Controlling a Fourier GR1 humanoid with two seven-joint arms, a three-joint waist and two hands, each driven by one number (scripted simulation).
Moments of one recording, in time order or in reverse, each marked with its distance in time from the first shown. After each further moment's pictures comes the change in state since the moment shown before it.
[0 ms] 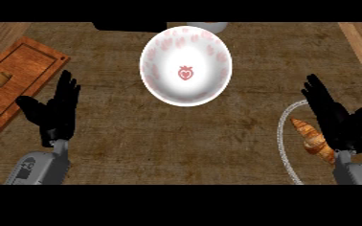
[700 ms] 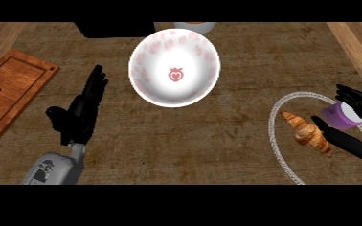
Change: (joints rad) left arm -0.012 -0.008 -0.156 -0.112 -0.105 -0.096 -0.032; right arm 0.129 -0.049 -0.139 -0.090 0.124 -0.138 -0.265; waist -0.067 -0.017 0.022
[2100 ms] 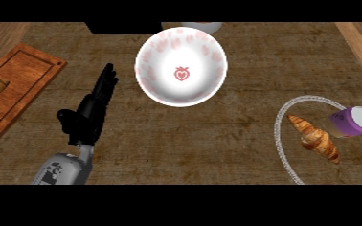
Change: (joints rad) left arm 0.002 -0.068 0.006 -0.063 -0.107 -0.046 0.056; right arm 0.078 -0.297 -0.137 -0.242 0.039 0.179 0.632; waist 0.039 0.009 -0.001
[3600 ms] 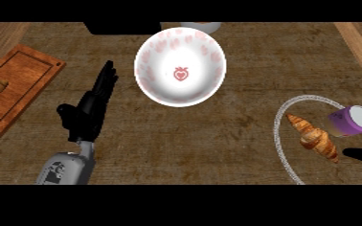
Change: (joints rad) left arm 0.005 -0.117 0.131 -0.017 -0.137 -0.119 0.062; right arm -0.054 0.311 -0.163 0.154 0.056 0.238 -0.156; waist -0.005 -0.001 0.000
